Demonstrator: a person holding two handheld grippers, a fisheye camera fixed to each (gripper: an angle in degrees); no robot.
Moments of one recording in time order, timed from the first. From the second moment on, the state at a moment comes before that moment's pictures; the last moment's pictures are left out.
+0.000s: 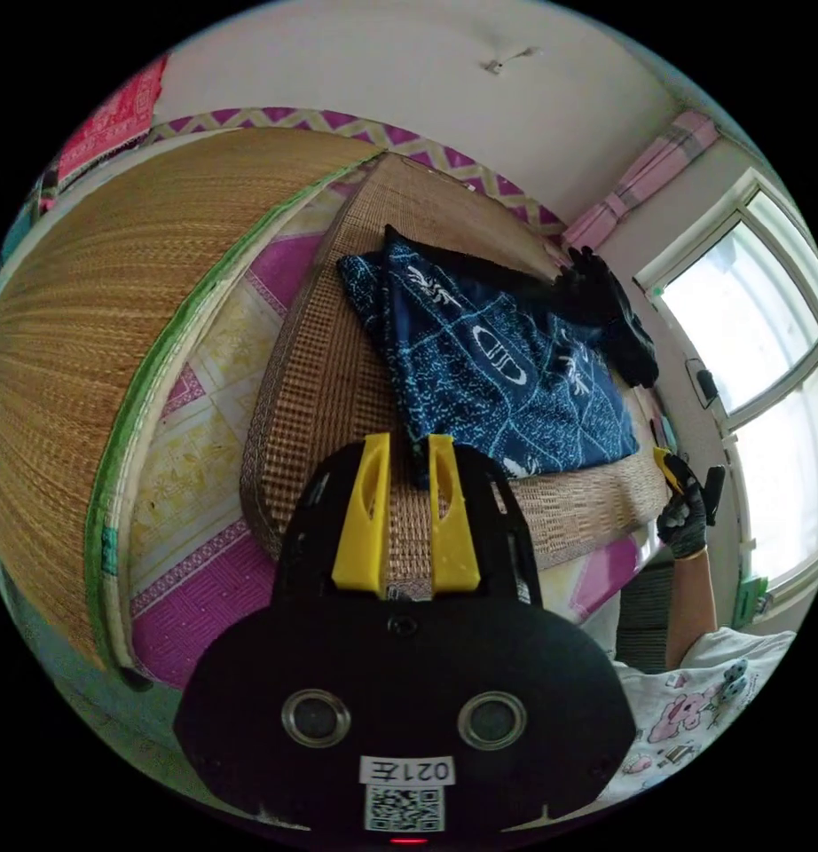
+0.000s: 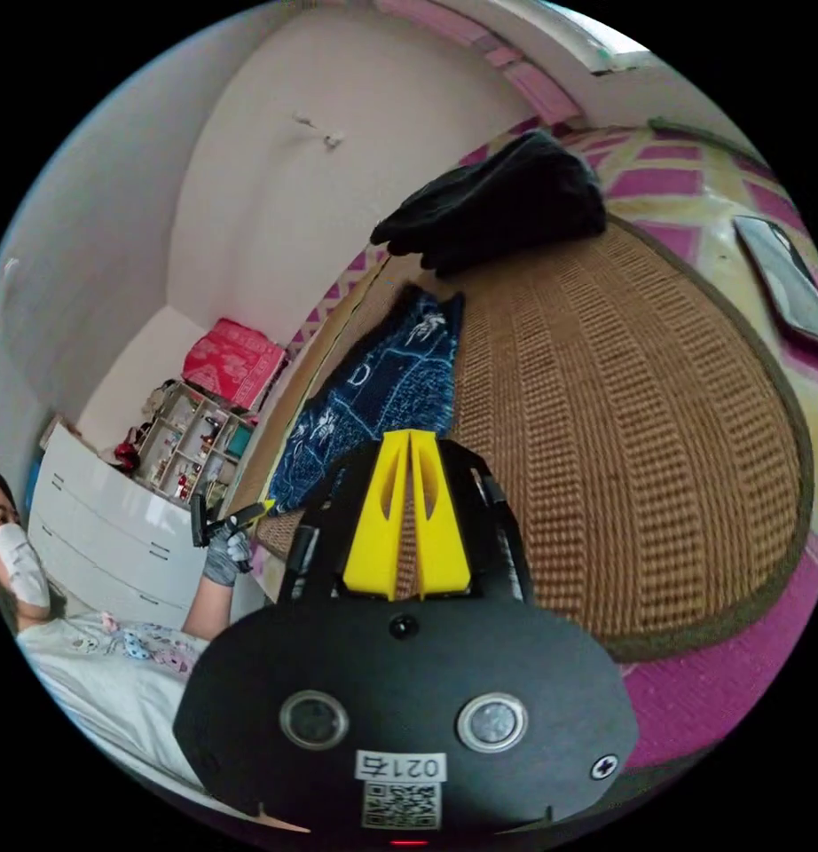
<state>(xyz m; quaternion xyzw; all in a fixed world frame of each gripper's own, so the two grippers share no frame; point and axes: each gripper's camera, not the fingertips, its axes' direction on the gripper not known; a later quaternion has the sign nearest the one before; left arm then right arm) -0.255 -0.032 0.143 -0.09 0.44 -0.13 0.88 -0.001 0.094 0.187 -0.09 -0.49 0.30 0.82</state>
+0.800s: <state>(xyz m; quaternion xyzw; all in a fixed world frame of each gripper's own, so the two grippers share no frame) -0.275 -0.234 0.299 -0.17 0.61 -0.09 0.77 -0.052 -0.052 0.443 -0.25 -0.56 0.15 0.78</state>
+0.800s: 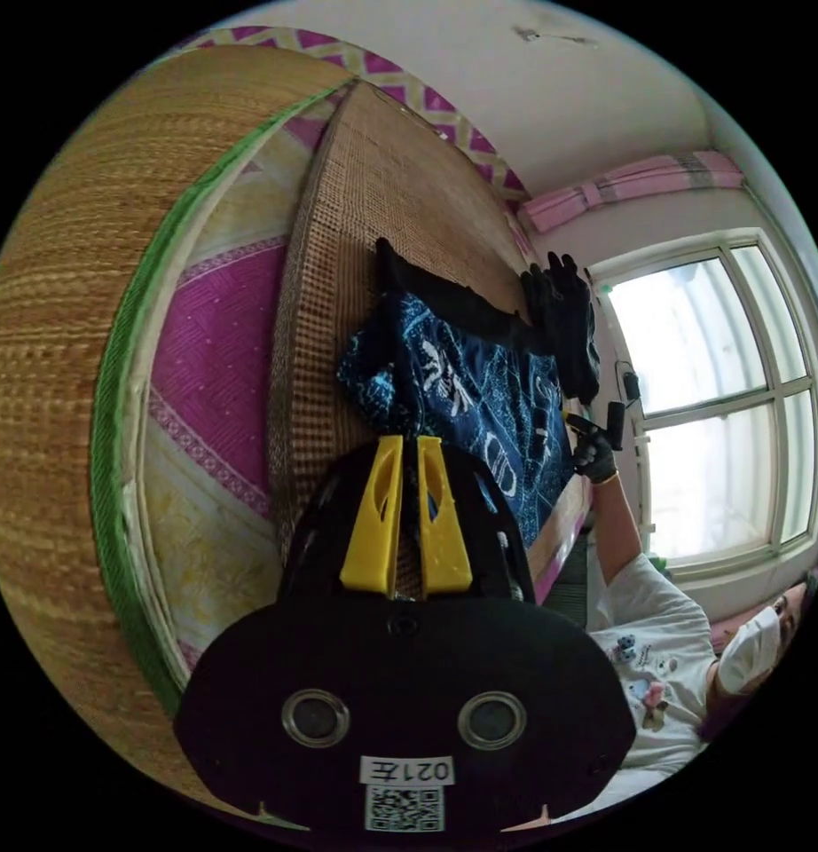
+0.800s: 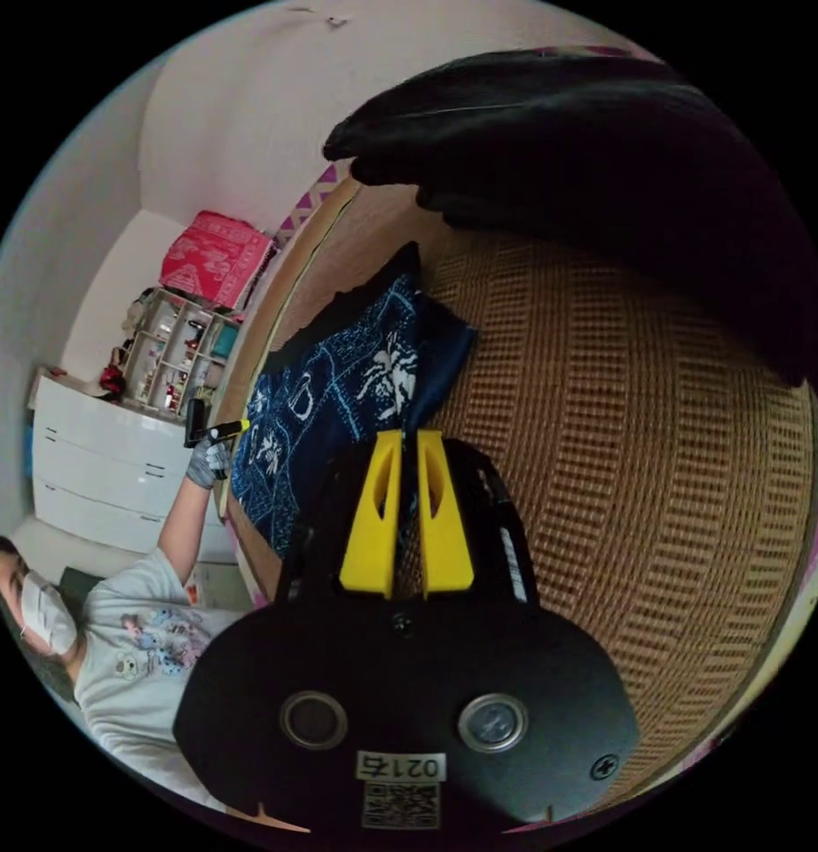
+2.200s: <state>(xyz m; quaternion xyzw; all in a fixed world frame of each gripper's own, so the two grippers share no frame) -0.307 -0.363 0.339 -0.13 0.60 -0.07 0.79 -0.118 -0.186 0.539 -0.26 -0.56 0.13 0.77</state>
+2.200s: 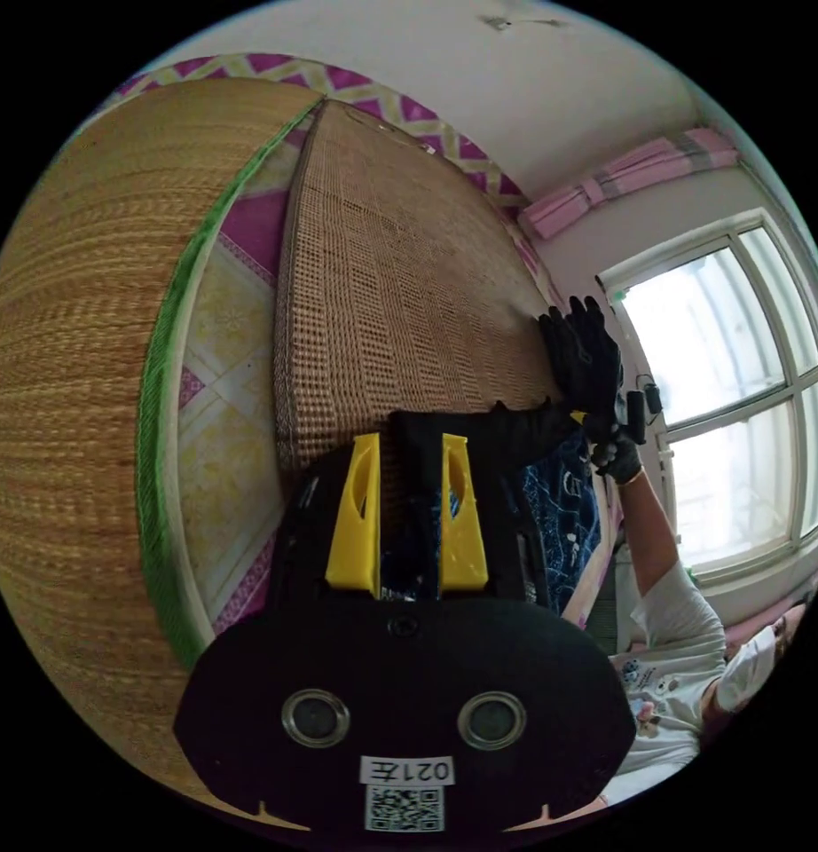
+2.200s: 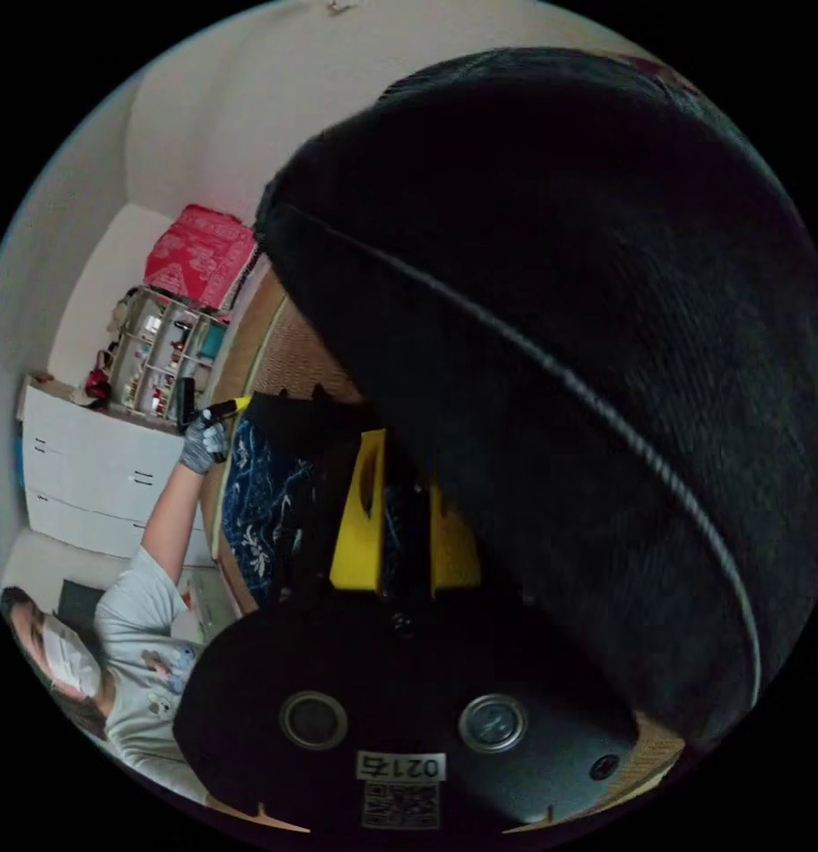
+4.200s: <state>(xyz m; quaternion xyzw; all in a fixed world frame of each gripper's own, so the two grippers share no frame) -0.379 0.236 0.013 0.09 0.57 0.01 0.82 -0.422 -0.129 -0.057 0.03 -0.47 -0.28 0.83</state>
